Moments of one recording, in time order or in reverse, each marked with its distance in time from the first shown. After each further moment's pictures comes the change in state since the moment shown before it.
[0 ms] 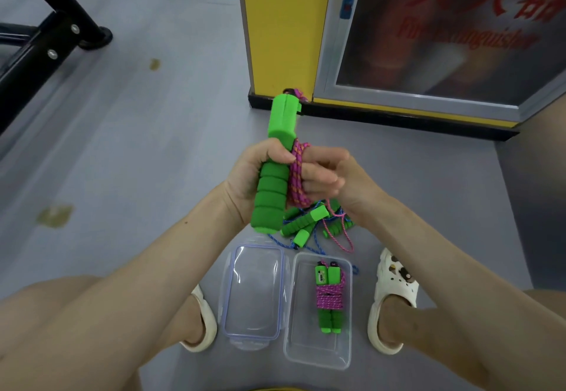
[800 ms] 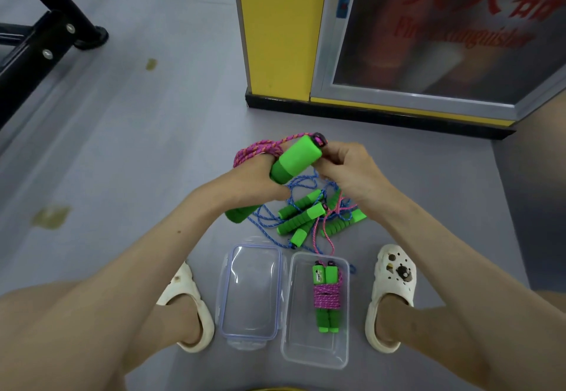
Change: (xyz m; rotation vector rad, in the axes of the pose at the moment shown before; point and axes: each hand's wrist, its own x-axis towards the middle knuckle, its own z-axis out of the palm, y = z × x) left_hand -0.003 0.009 -0.012 1.519 0.815 -0.281; right_hand 0.002 -0.004 -0.012 -0.229 0.151 -0.106
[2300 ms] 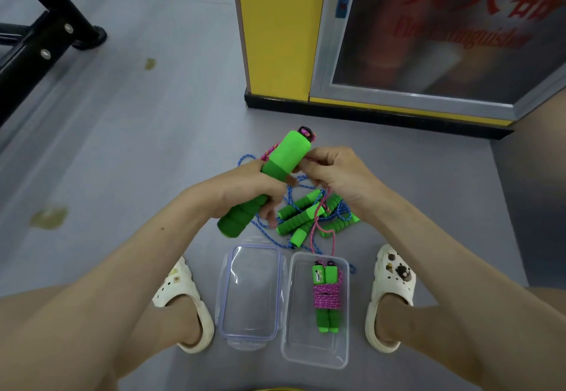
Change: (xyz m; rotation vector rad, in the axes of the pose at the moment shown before) left_hand -0.015 -0.004 -0.004 -0.404 -0.197 -0.067; right_hand 0.003 0.000 0.009 0.086 -0.091 0.053
